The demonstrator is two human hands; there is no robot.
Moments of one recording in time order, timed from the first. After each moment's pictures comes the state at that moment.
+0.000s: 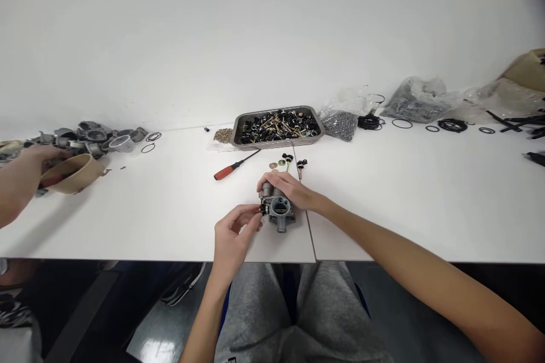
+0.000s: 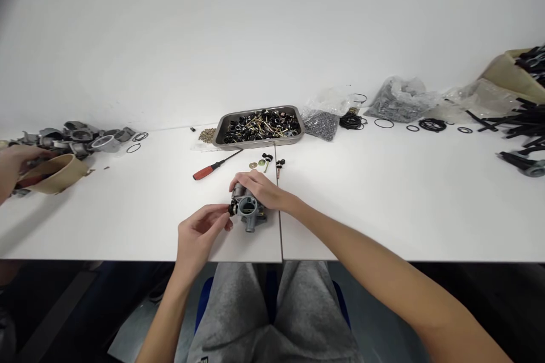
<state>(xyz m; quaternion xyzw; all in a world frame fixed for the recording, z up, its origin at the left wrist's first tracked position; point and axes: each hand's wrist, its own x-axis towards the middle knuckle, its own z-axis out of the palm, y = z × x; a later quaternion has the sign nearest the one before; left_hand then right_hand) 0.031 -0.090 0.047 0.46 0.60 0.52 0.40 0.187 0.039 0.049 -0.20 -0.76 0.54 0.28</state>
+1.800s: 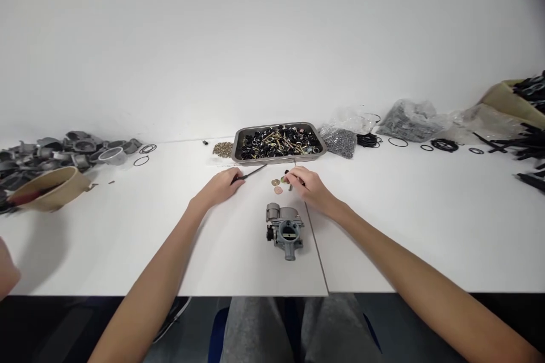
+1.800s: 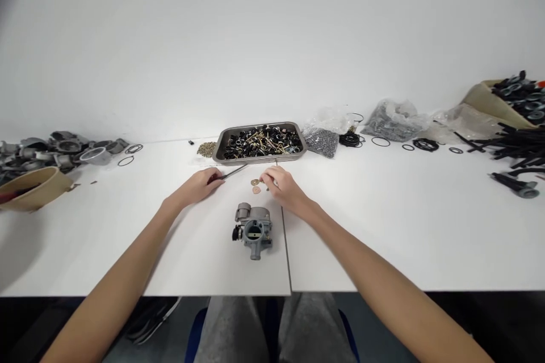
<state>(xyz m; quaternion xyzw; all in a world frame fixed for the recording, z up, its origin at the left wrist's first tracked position) -0.070 0.075 0.047 0.77 0.59 0.19 0.17 0.213 0.078 0.040 -0.37 -0.81 0.28 0.37</state>
